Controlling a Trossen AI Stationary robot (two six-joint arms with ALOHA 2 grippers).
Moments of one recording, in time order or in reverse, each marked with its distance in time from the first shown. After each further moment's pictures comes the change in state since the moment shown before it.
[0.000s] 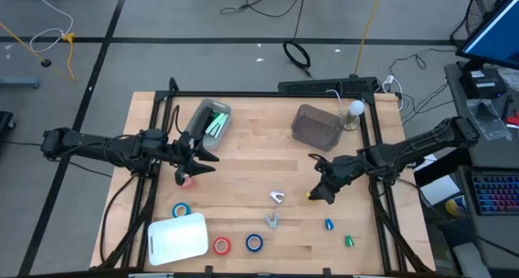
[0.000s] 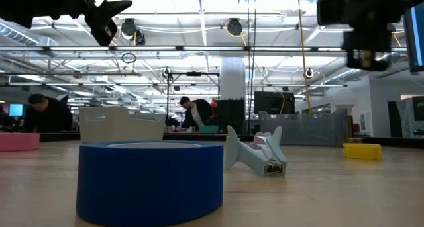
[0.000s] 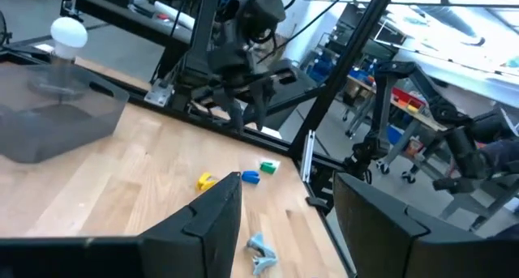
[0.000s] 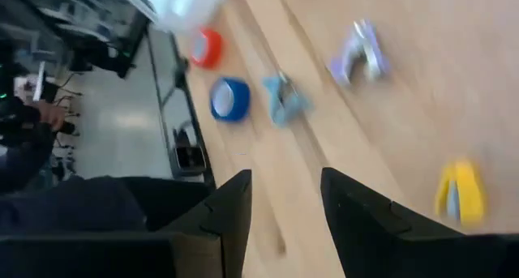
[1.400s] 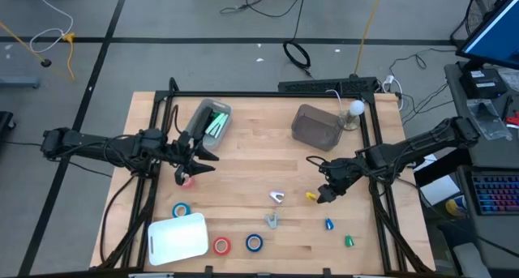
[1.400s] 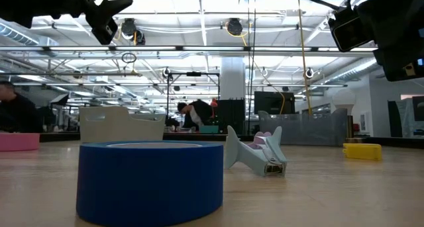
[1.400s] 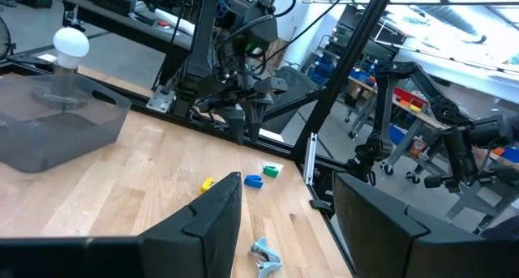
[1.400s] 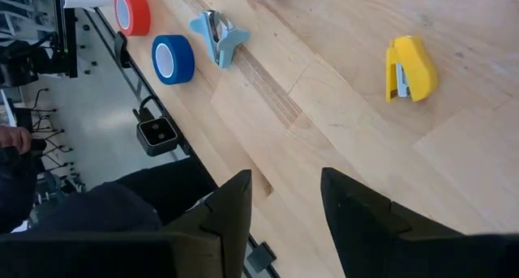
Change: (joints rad) left arm 0.000 0.000 0.000 0.007 -0.006 0.022; right arm -0.003 0.000 0.000 -0.184 -0.108 0.245
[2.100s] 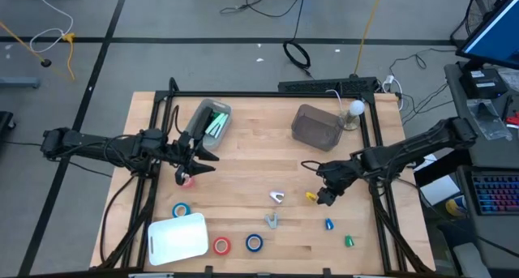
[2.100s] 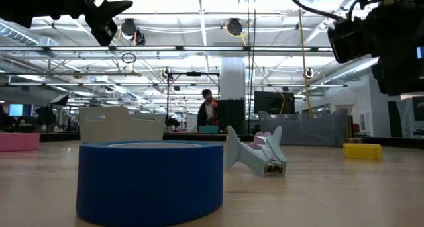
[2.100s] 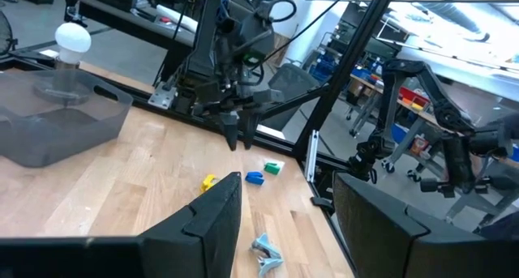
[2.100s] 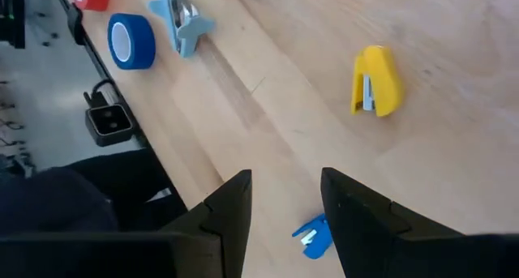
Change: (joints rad) left arm 0.000 0.000 0.000 -0.011 -0.002 -0.002; right arm -0.010 0.066 -0.031 0.014 -0.002 -0.146
